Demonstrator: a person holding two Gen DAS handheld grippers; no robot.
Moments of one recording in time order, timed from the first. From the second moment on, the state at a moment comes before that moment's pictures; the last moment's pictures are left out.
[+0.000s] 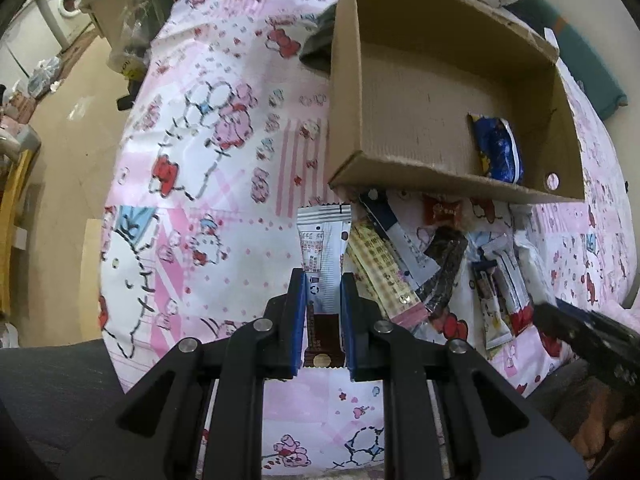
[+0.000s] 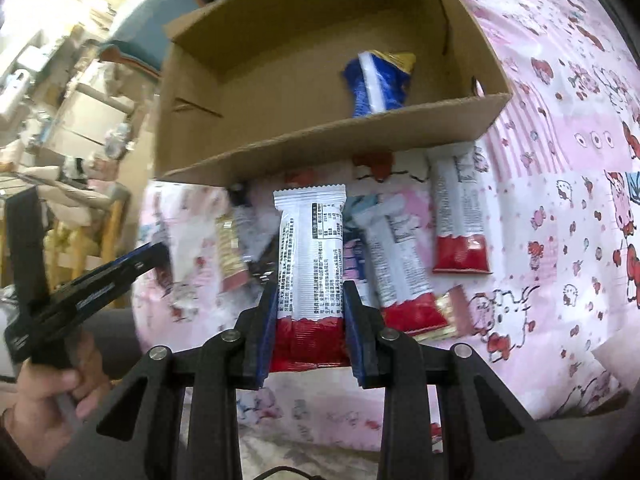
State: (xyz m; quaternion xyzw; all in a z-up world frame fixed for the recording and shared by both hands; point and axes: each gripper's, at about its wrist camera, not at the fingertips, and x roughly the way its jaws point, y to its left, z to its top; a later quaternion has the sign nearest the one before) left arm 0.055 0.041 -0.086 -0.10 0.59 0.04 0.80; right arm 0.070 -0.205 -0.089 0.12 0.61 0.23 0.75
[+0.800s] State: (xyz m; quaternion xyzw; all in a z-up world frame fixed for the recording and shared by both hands) left arm 0.109 0.003 0.019 -0.04 0.46 -0.01 0.88; right arm 0.095 -0.252 0.006 0.22 0.40 0.26 0.85
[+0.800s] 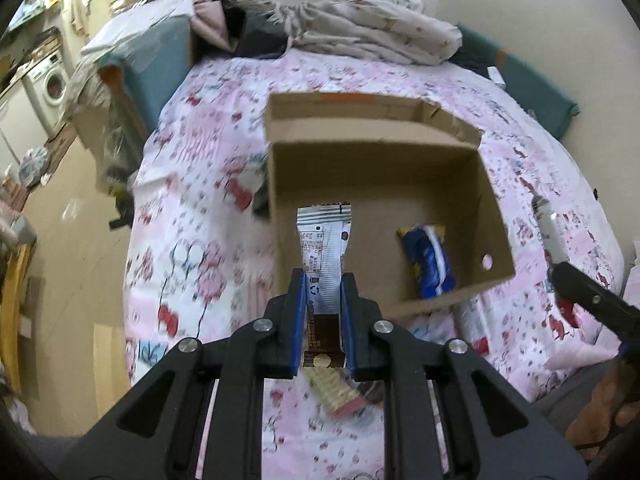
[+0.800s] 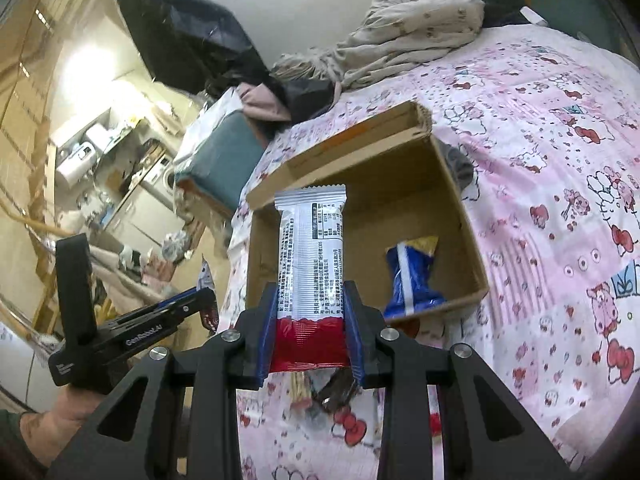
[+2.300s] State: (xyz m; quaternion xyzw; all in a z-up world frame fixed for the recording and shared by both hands) left arm 0.204 -0.038 -0.051 -0.03 0.48 -0.05 0.88; right arm 0.210 -0.232 -0.089 0.21 0.54 0.21 0.79
